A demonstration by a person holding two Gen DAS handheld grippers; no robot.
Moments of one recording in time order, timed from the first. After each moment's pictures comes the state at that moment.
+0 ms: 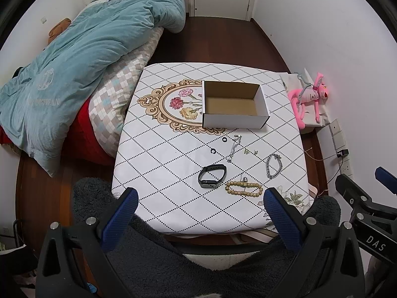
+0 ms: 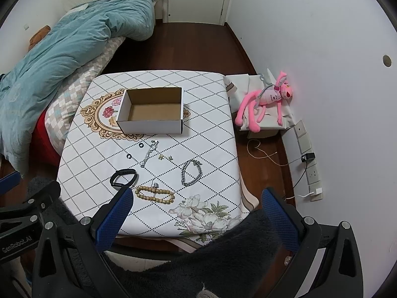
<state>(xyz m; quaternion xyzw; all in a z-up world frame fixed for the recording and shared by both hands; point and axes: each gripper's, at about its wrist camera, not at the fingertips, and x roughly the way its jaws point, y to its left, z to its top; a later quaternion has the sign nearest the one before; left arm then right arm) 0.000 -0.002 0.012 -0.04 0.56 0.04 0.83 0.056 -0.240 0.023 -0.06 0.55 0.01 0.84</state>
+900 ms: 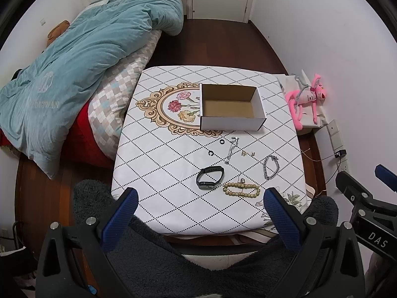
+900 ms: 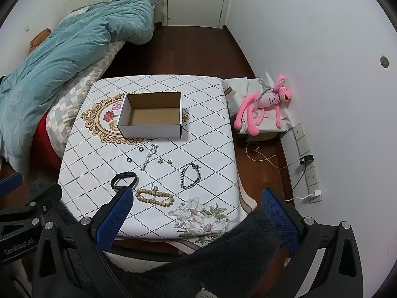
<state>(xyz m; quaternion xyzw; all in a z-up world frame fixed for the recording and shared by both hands) 0.003 -0.009 0.021 -0.04 0.55 0.04 0.83 0.058 -0.241 0.036 -0.06 0.54 0.01 0.84</state>
